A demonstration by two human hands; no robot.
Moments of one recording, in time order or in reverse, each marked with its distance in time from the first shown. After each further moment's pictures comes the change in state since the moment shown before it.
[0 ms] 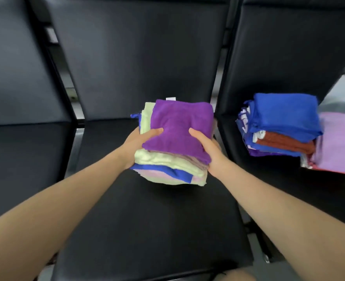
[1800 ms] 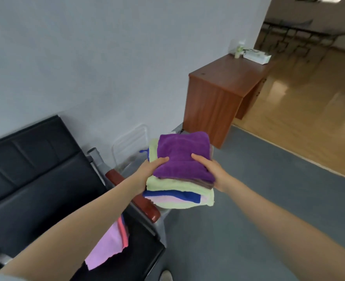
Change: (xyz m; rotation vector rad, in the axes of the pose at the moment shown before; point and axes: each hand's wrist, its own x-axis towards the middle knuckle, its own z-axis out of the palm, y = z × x) left_hand -0.134 0.358 0.851 0.225 -0.690 -0.165; right_hand -0.454 -0.485 -0.643 0.324 0.464 -0.193
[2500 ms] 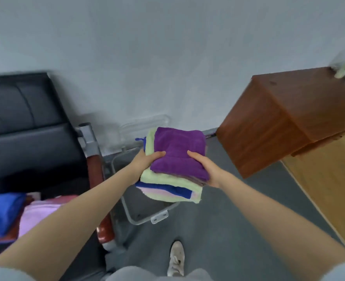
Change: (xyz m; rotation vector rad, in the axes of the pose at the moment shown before) left_hand 0.283 0.052 0.007 -0.157 0.414 0.051; right_hand 0.339 -0.141 -0.066 -0.394 -0.358 0.408
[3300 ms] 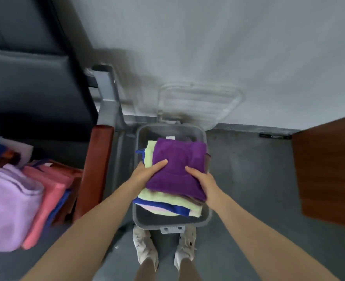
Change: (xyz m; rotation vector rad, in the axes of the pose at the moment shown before) left_hand 0.233 -0.194 -0.134 -0.302 0.435 -0.348; right_hand 0.378 0.085 0.029 -0.166 -0.018 0.240
